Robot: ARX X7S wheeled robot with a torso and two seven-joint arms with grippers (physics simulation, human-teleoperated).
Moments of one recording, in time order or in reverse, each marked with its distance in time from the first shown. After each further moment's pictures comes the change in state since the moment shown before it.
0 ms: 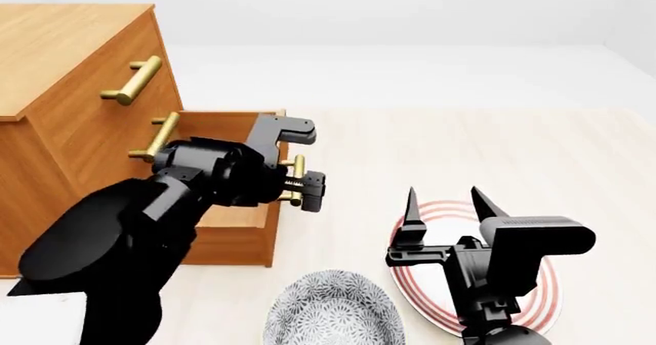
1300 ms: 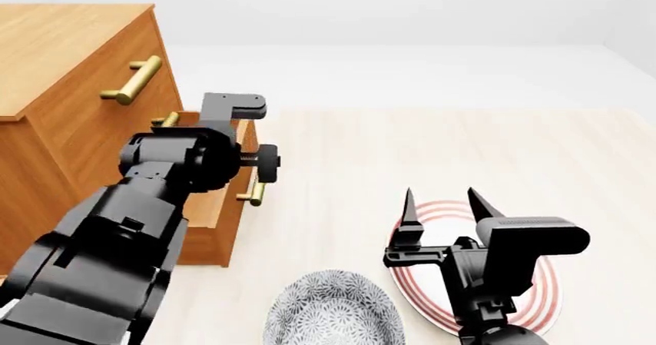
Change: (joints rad) left arm 0.022 -0.034 -0.925 -0.033 0.888 -0.082 -0.175; right arm -0.003 -0.029 0.010 0.017 -0.025 -0.003 -0.029
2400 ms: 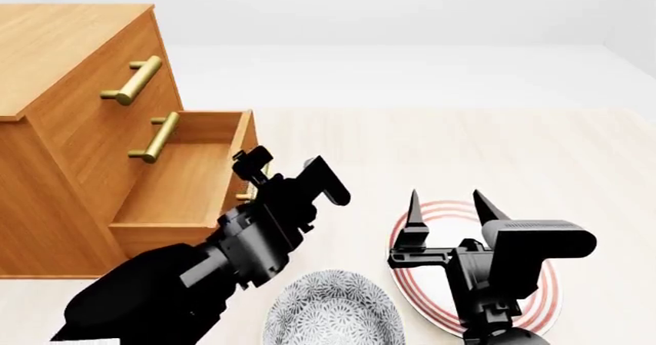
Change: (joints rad) left arm 0.215 0.051 0.930 0.306 -0.013 0.260 -0.232; right arm -0.017 -0.014 0.032 -0.004 -0.015 0.003 -0.021
